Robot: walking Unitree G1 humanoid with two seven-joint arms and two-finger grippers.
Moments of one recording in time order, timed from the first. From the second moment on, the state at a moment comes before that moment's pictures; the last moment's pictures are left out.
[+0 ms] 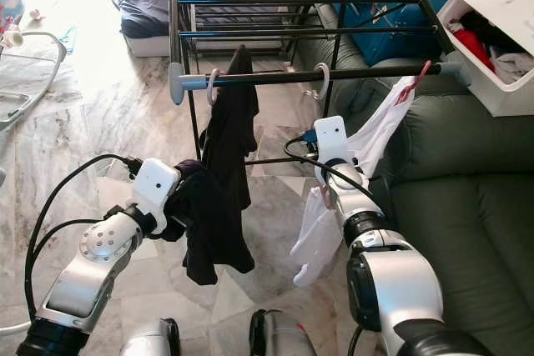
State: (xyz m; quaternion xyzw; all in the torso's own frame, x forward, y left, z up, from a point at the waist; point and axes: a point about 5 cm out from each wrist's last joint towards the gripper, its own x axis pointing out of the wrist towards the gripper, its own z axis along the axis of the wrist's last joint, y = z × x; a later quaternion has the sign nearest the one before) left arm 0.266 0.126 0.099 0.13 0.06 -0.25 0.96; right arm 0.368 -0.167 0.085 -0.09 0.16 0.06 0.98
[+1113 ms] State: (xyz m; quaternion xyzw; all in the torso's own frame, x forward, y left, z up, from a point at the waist) left arm 0.267 0.120 0.100 0.11 0.05 -0.23 0.97; right arm 0.364 -0.172 0.091 -0.08 0.09 0.04 0.99
